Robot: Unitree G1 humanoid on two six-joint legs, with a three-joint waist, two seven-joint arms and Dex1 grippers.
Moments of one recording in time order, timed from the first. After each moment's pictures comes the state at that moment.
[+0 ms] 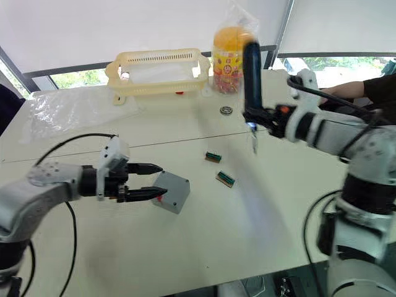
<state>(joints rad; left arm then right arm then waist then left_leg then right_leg) -0.37 0.87 0.07 -0.59 -0.78 0.92 -0.96 -0.75 -0.86 -0.32 -0.09 1.07 1.60 0.24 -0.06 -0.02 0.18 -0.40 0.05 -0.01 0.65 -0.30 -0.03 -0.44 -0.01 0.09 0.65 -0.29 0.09</state>
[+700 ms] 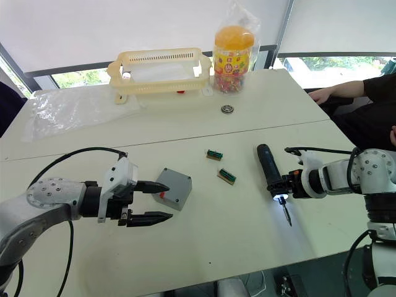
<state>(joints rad) -0.26 0.86 0.02 -0.70 -0.78 0.88 -0.83 -0.63 -0.95 -0.09 0.15 1.12 1.61 0.13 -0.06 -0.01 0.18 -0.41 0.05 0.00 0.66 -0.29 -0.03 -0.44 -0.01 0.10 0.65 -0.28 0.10</state>
